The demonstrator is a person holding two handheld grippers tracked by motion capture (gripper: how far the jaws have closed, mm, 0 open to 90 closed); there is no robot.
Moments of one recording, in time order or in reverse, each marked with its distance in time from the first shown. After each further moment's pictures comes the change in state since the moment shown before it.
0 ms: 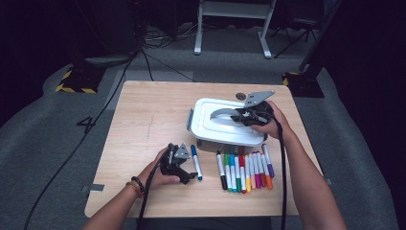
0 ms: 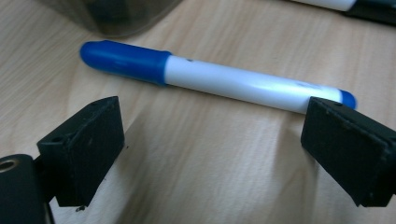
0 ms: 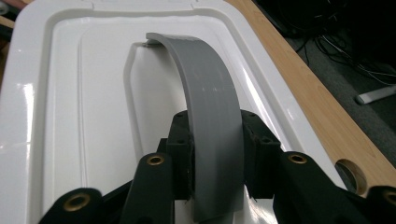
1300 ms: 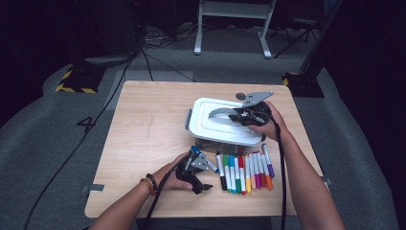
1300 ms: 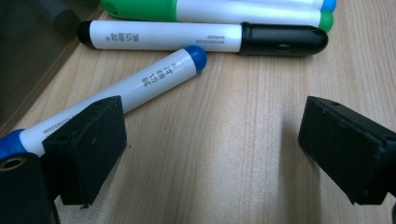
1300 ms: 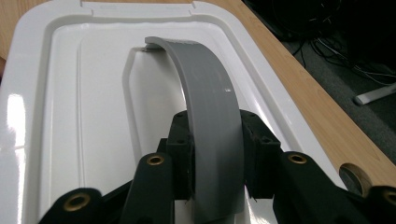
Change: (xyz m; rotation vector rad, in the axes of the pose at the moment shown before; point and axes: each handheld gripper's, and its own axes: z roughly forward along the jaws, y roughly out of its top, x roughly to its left) left arm -0.031 0.029 0.026 0.013 -0.185 0.203; right arm 0.004 0.001 0.006 -0.028 -0.013 0.029
